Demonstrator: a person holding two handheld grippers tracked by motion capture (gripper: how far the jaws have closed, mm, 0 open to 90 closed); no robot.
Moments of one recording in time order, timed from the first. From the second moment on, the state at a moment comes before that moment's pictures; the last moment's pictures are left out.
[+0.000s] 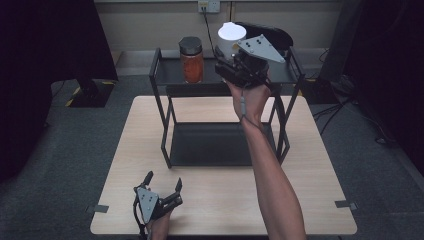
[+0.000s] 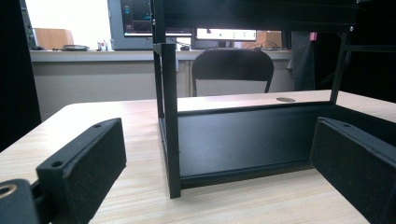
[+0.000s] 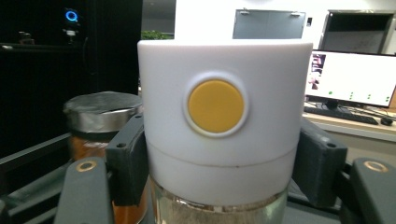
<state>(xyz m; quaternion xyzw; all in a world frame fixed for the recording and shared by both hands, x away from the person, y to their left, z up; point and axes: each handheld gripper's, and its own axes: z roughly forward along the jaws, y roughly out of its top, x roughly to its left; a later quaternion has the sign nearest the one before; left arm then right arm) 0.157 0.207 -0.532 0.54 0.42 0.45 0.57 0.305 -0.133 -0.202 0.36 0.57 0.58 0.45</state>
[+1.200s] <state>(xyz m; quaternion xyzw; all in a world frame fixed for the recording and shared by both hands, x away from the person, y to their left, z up) 0.157 0.206 -0.532 0.54 0.42 0.45 0.57 0.342 -0.137 -0.213 0.41 0.56 0.58 0.42</state>
